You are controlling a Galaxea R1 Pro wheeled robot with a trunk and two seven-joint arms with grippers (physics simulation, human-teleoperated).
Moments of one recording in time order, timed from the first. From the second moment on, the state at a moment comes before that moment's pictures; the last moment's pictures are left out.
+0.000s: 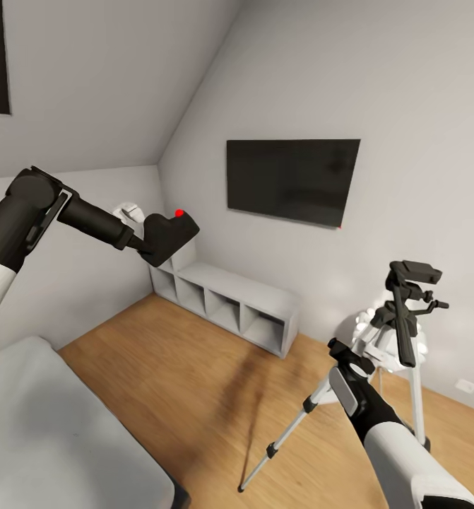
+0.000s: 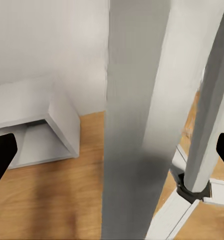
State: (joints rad) left arm -1.48 0.44 -0.50 -0.96 -0.23 1.00 -1.51; right arm -0.71 -0.01 -0.08 -0.64 -0.37 -0.06 -0.46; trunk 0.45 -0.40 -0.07
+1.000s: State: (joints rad) left arm -1.48 0.44 -0.50 -0.96 -0.23 1.00 -1.51; right arm -0.71 -0.02 -0.08 -0.64 -0.38 -0.09 -0.46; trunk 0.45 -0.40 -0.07
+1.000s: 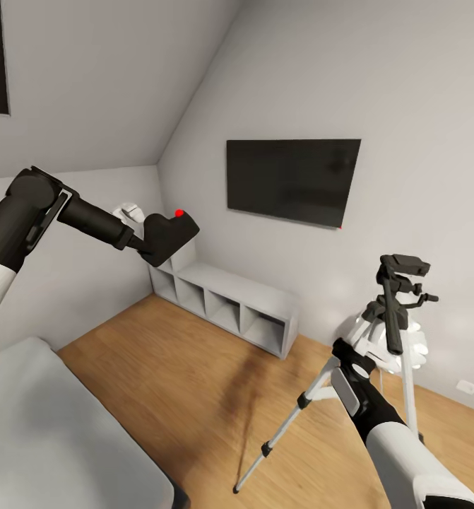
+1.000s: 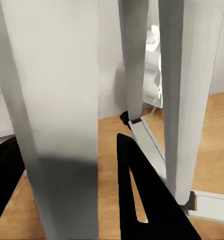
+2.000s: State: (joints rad) left arm -1.48 0.44 -0.50 -0.96 -0.23 1.00 -1.51; right arm -0.71 -0.02 -0.02 -0.64 -0.38 -0.10 -0.46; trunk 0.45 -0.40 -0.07
